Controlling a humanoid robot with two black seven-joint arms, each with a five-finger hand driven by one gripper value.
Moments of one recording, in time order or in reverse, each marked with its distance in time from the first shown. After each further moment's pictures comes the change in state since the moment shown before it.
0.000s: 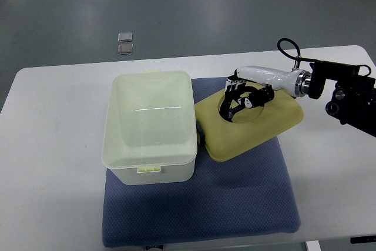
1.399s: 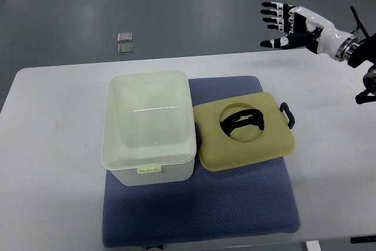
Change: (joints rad) left arm -0.001 0.000 0.006 -0.008 0.002 0.000 0.055; right arm -0.073 0.023 0.352 -0.234 0.945 0.113 -0.012
